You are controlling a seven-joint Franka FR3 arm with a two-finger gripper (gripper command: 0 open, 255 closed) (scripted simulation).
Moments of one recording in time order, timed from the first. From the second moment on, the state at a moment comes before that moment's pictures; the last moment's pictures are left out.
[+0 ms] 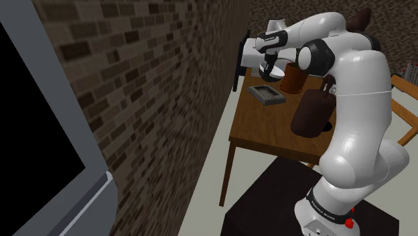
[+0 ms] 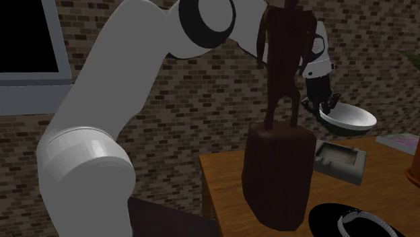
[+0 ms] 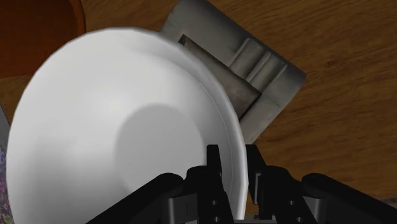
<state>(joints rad) -0.46 0.54 -0.28 -1.32 -0.05 2.04 -0.86</state>
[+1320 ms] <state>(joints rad) -0.46 0.61 -0.28 -1.44 -0.05 2.22 -0.85</state>
